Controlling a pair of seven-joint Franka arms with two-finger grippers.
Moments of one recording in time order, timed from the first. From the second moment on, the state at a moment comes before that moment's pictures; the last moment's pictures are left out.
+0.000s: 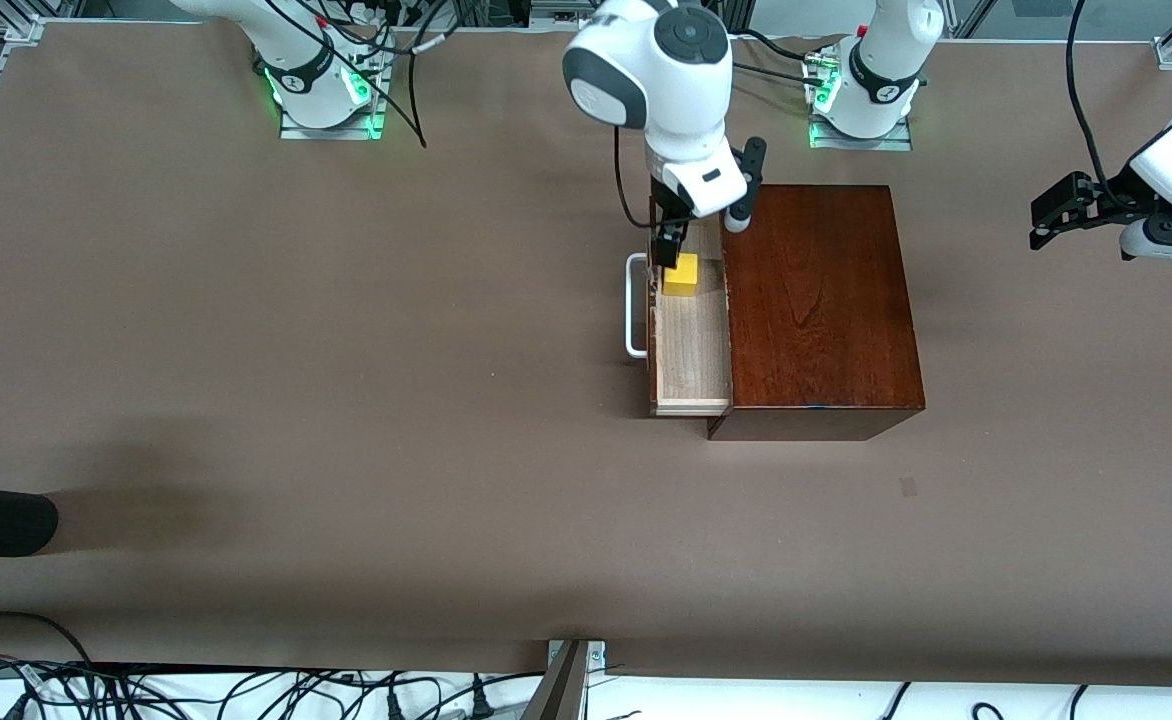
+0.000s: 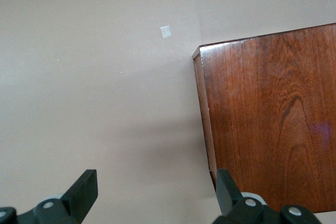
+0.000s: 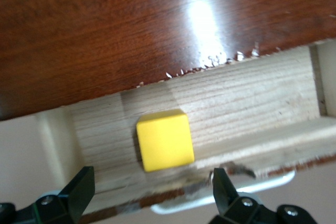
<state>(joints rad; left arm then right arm) -0.01 -0.06 0.00 -1.71 0.04 1.63 0.13 1.00 0.75 0.01 -1.12 -0.06 1.98 -0.33</state>
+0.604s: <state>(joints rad) -0.01 0.01 0.00 -1.63 0.04 1.63 0.13 1.00 0.81 0.01 -1.10 -0.06 2.03 -0.44</state>
